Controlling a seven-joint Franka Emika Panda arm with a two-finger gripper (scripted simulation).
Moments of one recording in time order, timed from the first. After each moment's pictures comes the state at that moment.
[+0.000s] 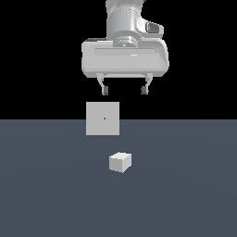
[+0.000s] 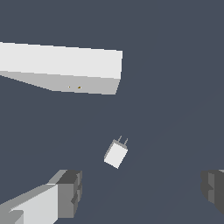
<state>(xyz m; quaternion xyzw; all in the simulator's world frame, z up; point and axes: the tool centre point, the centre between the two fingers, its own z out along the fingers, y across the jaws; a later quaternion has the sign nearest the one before) -0.016 -0.015 0.166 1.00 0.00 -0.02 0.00</state>
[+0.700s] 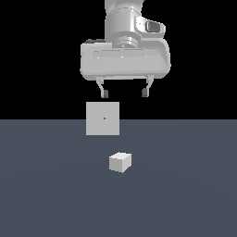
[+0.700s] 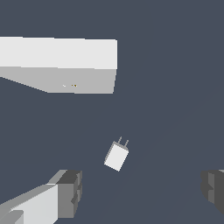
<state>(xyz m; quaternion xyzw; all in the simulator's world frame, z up) -0.023 -0.015 0.158 1.00 -0.02 0.00 0.01</state>
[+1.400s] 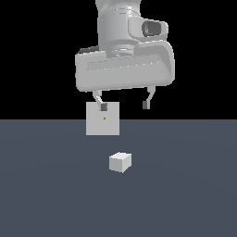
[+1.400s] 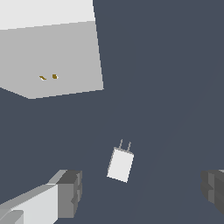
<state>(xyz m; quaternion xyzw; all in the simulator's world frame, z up) -0.041 -0.012 0.127 0.99 -0.10 0.08 0.02</state>
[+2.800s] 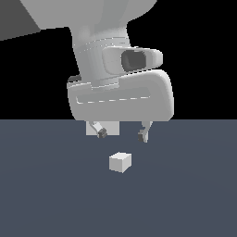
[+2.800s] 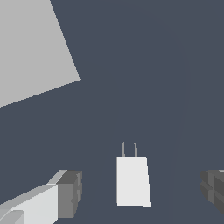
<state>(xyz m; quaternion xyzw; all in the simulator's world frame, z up) -0.057 -0.004 0.067 0.95 -0.24 0.20 0.05</state>
